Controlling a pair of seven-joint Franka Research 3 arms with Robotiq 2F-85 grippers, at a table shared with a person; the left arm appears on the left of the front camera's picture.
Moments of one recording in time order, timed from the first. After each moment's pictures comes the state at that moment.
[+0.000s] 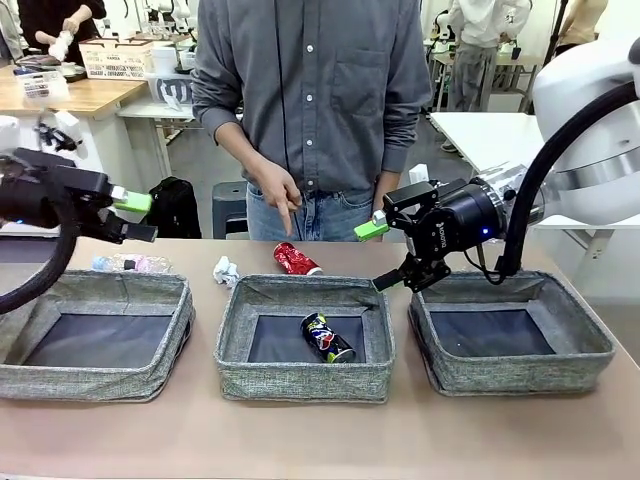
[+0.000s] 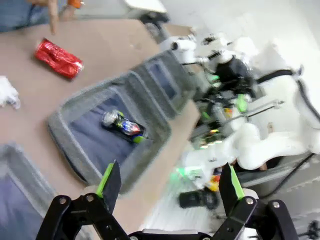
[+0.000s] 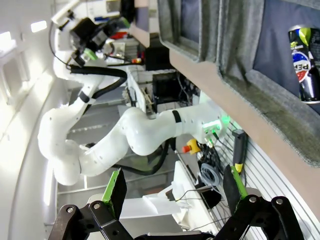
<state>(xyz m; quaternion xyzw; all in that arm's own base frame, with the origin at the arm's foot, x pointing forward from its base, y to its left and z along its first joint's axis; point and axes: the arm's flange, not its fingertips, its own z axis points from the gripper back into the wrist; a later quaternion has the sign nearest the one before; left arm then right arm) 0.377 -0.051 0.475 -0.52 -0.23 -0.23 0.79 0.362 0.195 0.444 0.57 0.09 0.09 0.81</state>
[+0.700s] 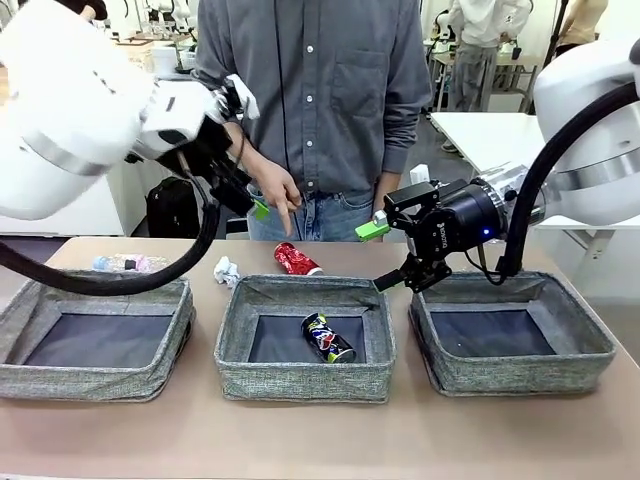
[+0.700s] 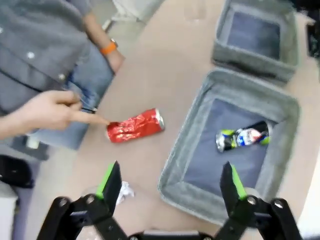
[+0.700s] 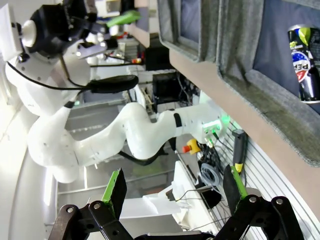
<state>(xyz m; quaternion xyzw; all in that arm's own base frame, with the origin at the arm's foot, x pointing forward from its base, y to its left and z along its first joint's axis) 0.420 -0.230 0.516 -0.10 -0.34 -0.56 0.75 0.362 0.194 0.444 0.57 0.09 0.09 0.81</state>
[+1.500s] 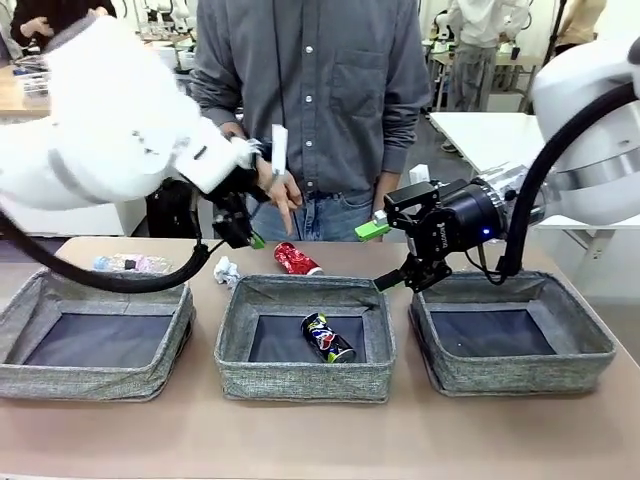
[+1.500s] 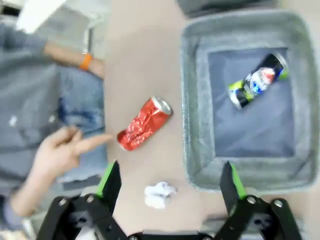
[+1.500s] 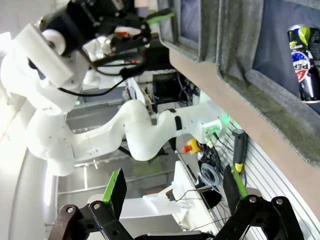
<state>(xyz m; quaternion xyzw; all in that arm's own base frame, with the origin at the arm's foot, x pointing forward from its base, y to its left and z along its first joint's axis) 0.429 -0.263 0.491 0.03 -0.29 -0.75 0.59 0.362 0.194 0.444 0.57 0.09 0.09 0.81</state>
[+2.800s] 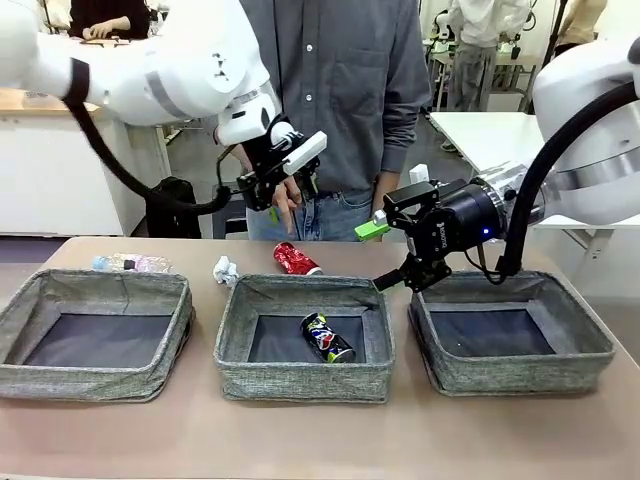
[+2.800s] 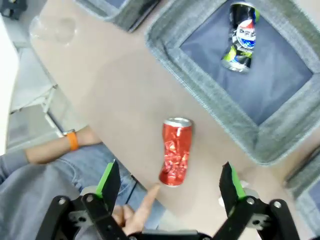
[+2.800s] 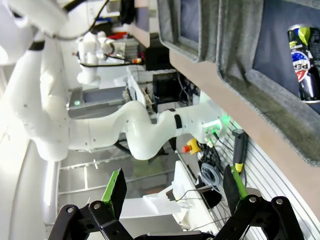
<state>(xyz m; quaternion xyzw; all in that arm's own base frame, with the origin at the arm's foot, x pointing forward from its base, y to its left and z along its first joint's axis) 0.548 -0.326 0.504 0.00 -0.18 -0.93 0.33 0.362 0.194 0.444 0.57 0.09 0.09 0.81</state>
